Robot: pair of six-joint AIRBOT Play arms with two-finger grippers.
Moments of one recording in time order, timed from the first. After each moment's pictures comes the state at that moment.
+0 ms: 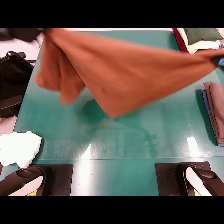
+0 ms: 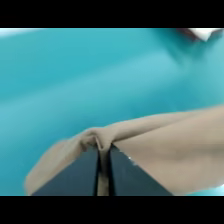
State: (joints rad) left arm -0.26 -1.05 1.69 1.20 -1.12 -1.41; right arm -0.25 -0.78 1.36 -1.03 1.34 1.41
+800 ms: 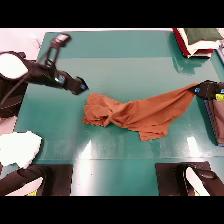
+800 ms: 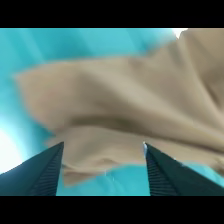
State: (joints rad) left arm -0.33 -1.11 1.34 1.20 -1.14 -1.42; right arm -0.26 -0.73 1.06 -1.04 1.30 1.41
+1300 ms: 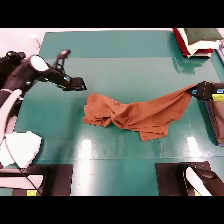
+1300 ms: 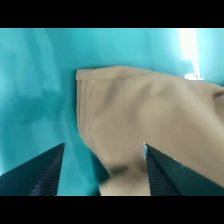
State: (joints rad) left arm -0.18 -1.50 1.36 1.09 -1.06 -1.45; right arm -0.26 -0.78 1.05 -1.04 1.32 1.41
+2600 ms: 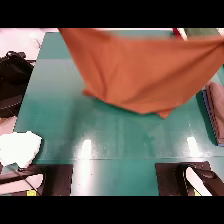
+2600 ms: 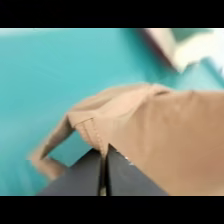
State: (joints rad) left arm -0.10 -1.27 2.00 0.95 -1.04 -1.37; right arm -0.26 -0.79 1.60 -1.02 1.28 1.40
